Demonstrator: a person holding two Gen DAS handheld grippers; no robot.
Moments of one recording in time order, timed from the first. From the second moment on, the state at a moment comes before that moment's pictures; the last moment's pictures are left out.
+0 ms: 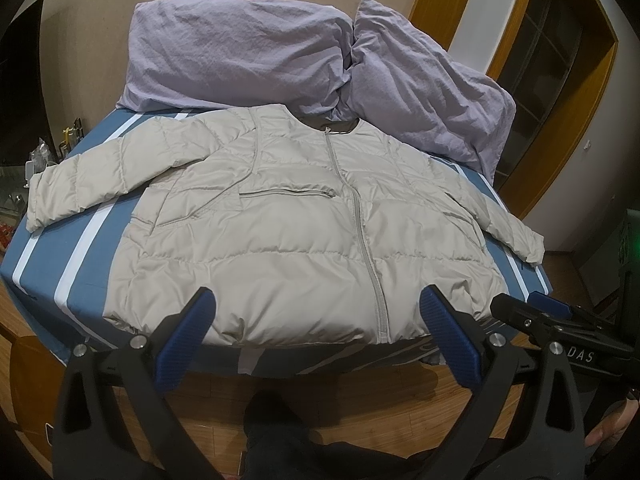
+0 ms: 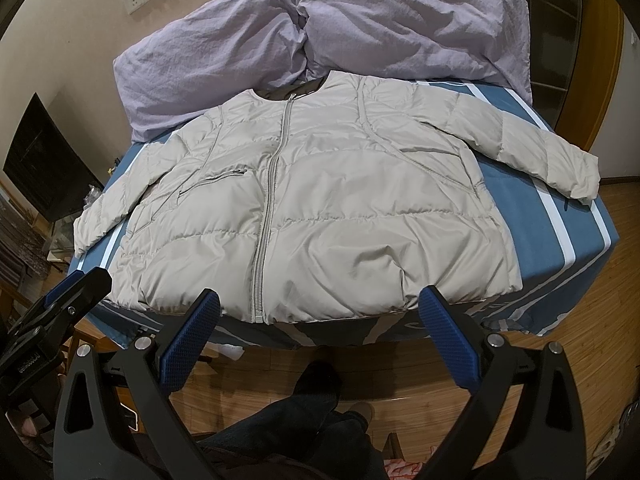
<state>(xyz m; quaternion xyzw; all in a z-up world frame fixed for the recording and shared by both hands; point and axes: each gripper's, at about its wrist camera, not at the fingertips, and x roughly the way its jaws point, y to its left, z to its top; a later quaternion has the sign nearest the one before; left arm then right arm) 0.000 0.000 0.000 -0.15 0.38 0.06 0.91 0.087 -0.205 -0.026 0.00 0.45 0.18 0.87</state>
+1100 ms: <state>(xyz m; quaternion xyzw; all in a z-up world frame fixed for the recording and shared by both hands) 0.095 0.047 -0.027 -0.15 0.41 0.12 0.89 0.244 -0.305 -0.038 0.09 0.44 0.06 0.89</state>
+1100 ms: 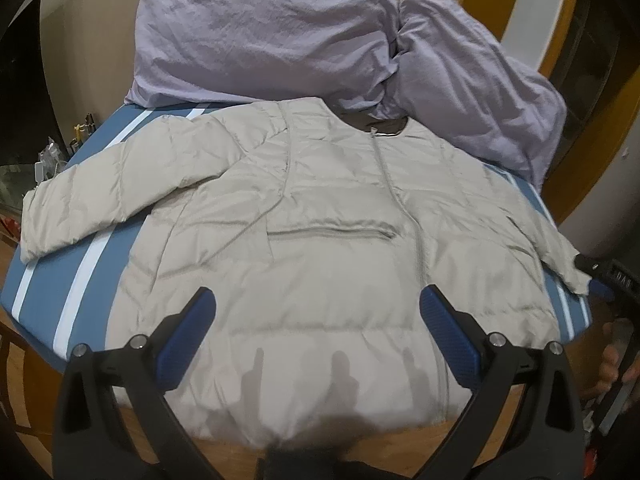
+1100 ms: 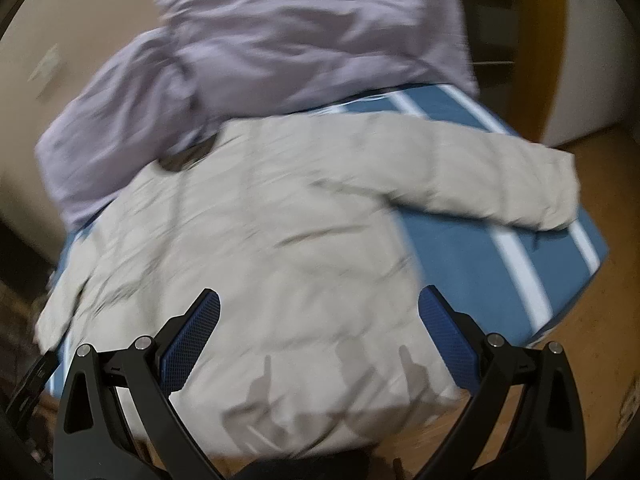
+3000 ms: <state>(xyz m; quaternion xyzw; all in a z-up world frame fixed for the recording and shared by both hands) 0.147 0.138 -0.060 -0.23 0.42 0.15 0.86 0.427 -0.251 -0.022 0.05 0.42 0.04 0.90</state>
